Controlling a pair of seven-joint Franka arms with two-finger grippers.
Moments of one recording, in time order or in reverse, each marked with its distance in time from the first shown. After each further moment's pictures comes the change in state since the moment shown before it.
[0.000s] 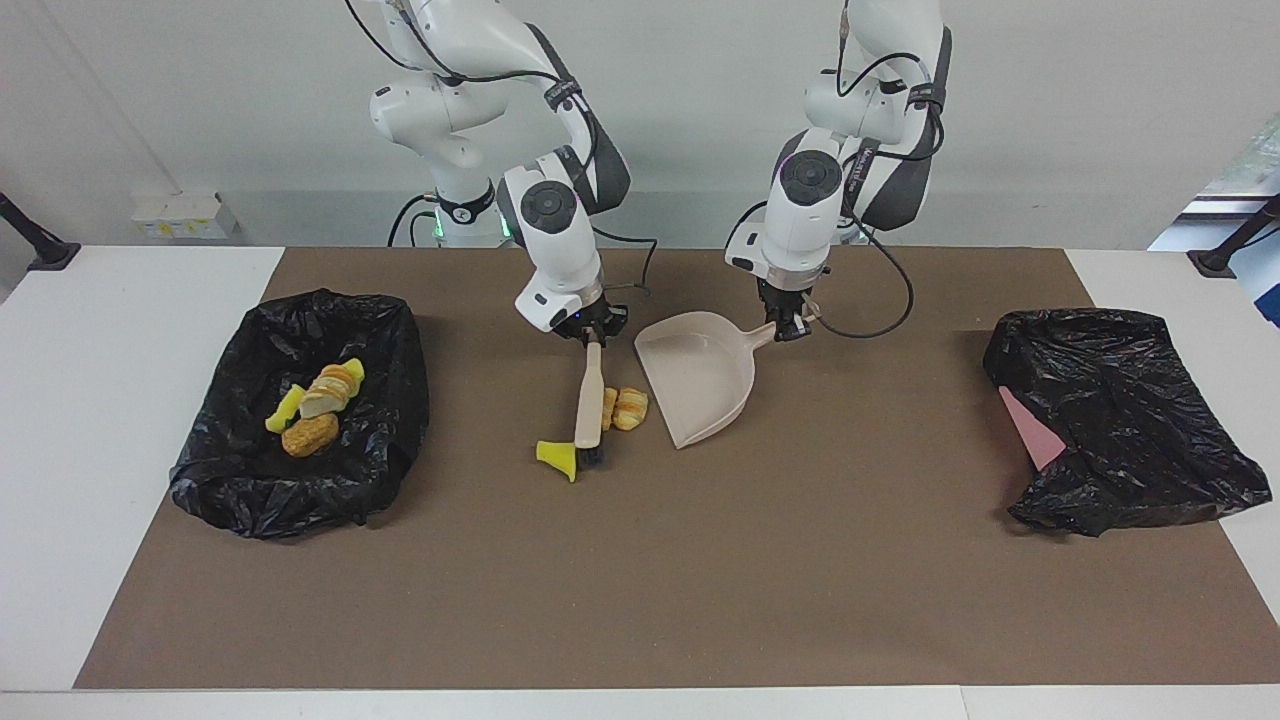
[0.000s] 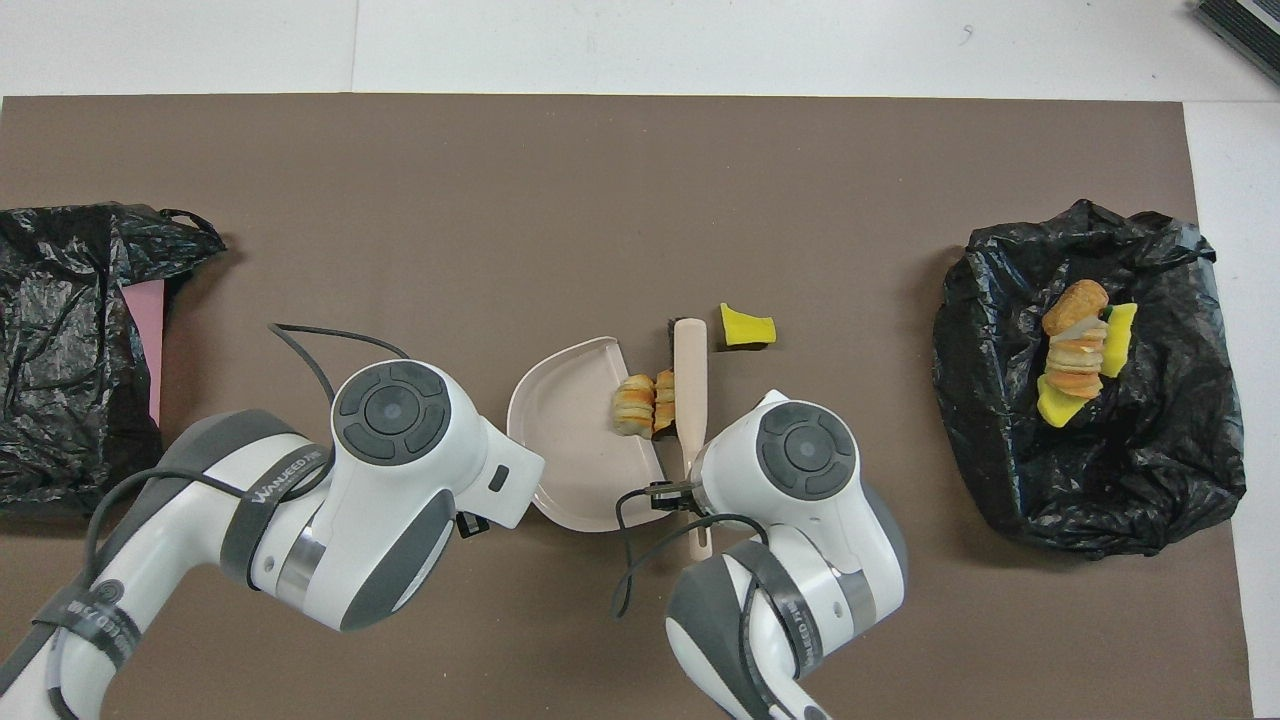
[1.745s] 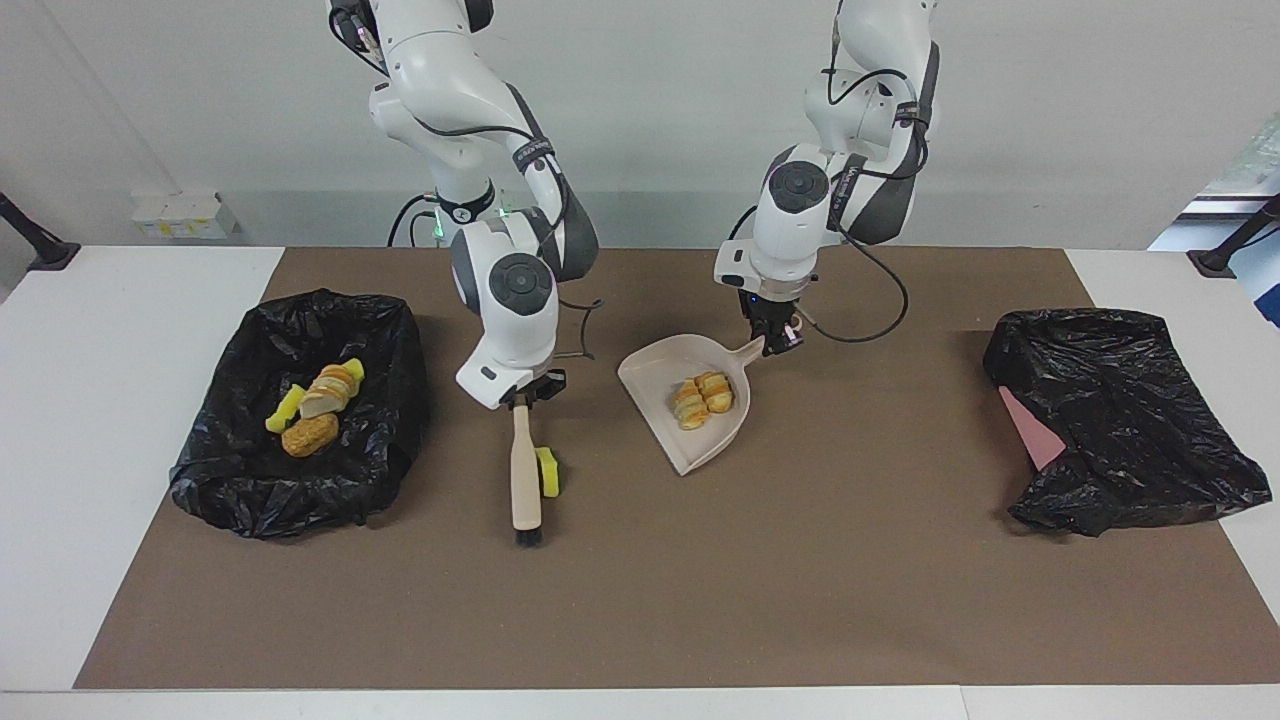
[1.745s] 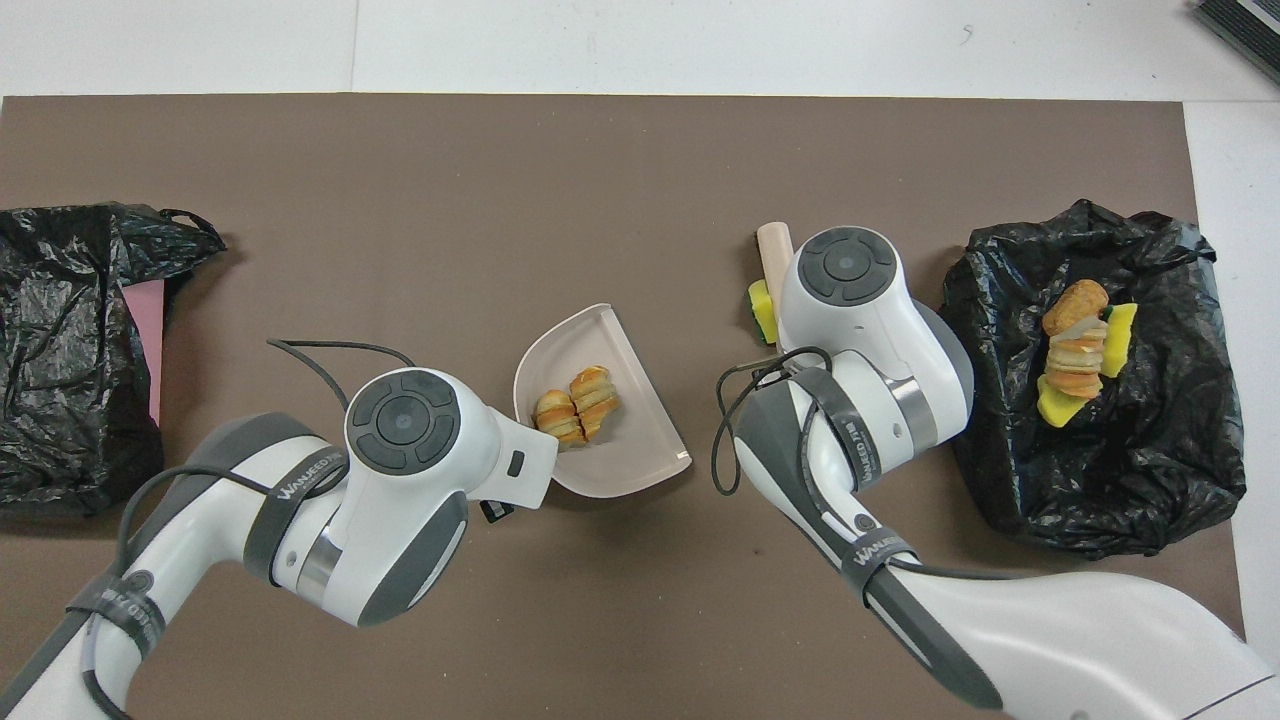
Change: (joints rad) left arm -0.005 0.022 0.001 -0.017 -0.005 0.099 -0.155; right arm -0.247 0.239 0.027 0.350 -0.374 -0.283 -0.142
